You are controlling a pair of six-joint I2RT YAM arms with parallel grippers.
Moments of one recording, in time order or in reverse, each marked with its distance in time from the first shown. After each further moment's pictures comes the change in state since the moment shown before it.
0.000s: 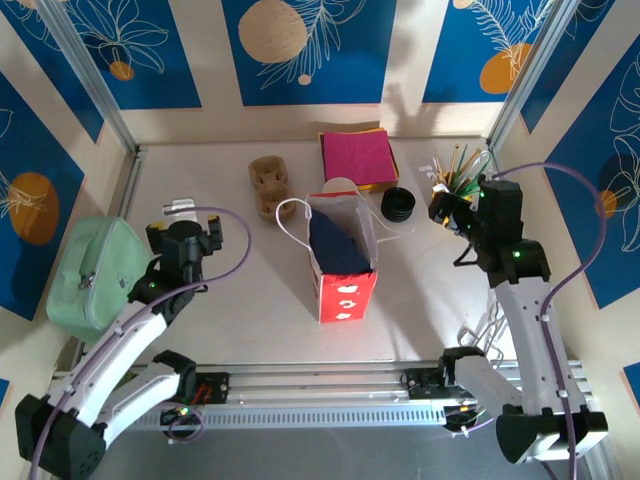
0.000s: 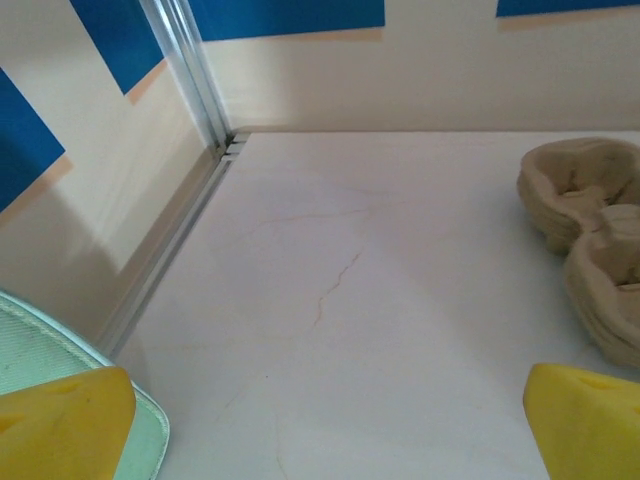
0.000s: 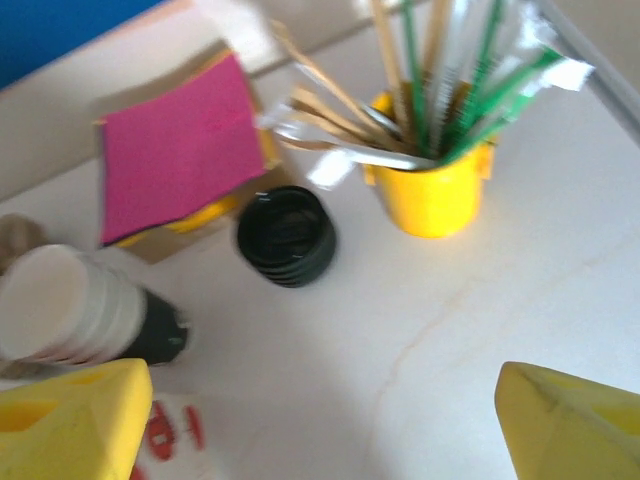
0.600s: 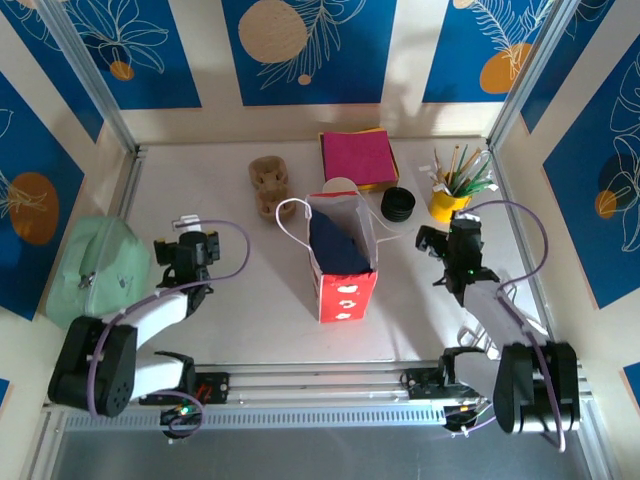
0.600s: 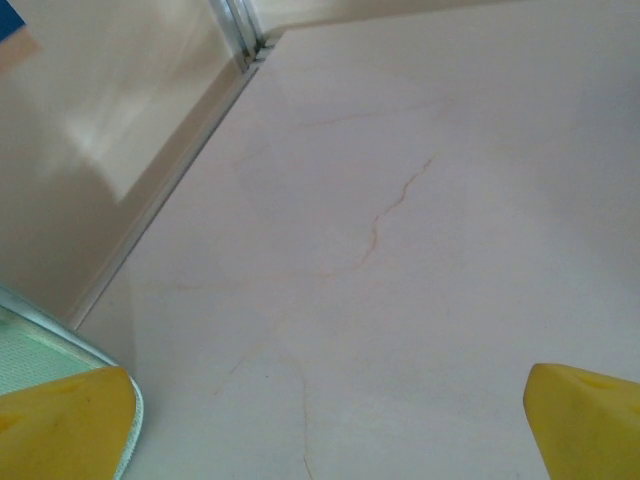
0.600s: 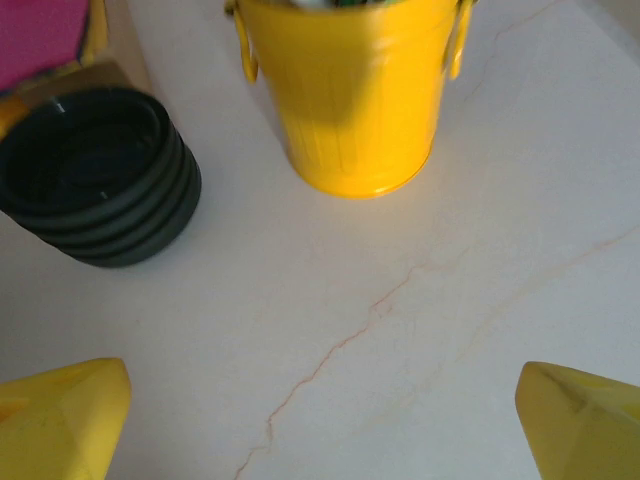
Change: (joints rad) left arm 0.168 0.378 -0.286 0.612 0.044 0.100; right arm -0.006 0.209 -0.563 0.768 0.088 -0.169
